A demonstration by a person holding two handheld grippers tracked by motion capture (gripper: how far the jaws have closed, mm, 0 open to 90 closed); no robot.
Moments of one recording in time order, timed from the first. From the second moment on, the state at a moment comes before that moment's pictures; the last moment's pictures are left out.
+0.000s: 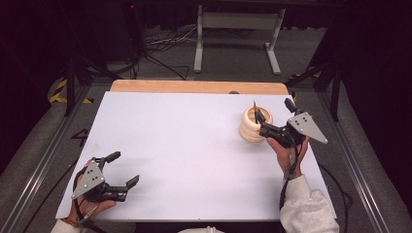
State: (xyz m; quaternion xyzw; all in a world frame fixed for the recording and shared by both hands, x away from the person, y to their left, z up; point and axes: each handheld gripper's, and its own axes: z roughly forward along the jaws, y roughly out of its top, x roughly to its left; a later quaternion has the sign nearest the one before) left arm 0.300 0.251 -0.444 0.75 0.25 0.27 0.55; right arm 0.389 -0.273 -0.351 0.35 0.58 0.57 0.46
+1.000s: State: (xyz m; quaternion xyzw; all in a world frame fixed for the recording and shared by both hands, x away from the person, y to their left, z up) left arm 0.299 0.250 -0.444 0.75 0.24 0.27 0.55; right arm 0.368 -0.267 -0.358 0.33 0.59 0.56 0.47
